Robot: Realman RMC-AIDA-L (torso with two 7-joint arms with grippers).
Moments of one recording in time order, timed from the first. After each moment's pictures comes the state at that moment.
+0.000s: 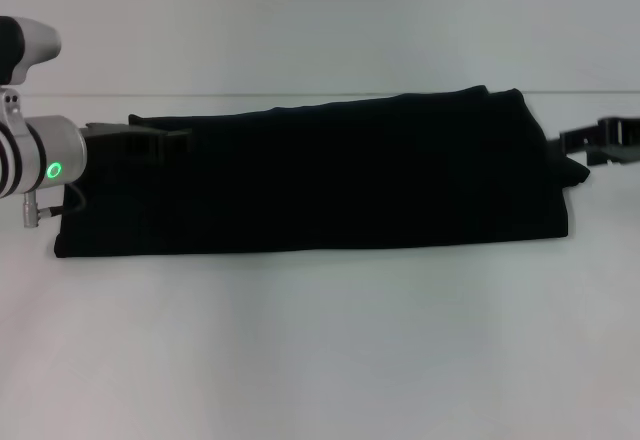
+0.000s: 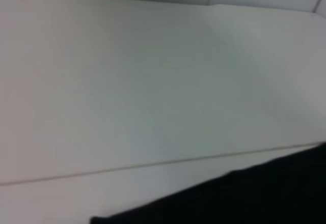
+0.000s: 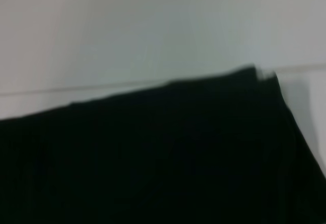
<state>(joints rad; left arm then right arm) -0.68 -2.13 0.74 0.77 2.30 0.82 -2.05 0.80 1.85 -0.77 -0.61 -2.40 -1.21 2.48</state>
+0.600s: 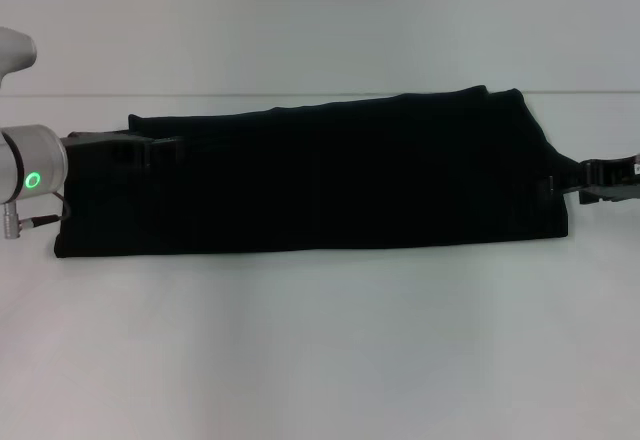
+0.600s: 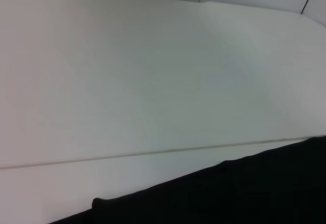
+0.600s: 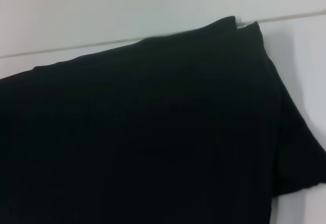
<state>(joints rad) -0.63 -2.12 0.74 0.81 2.28 0.89 -2.06 0.81 1.91 -0.78 -0.56 -2.50 -1.12 2.49</state>
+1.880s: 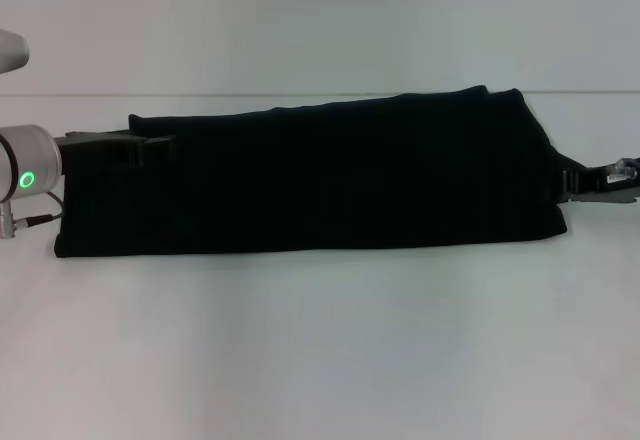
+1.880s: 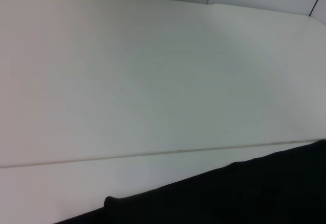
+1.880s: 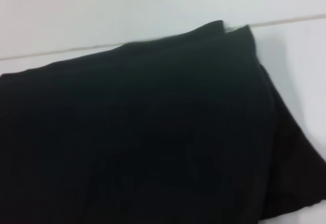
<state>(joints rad) -0.63 -2.12 0.73 0.80 2.27 0.88 -2.06 0.83 1.96 -0.77 -0.49 -2.54 -0.94 2.49</state>
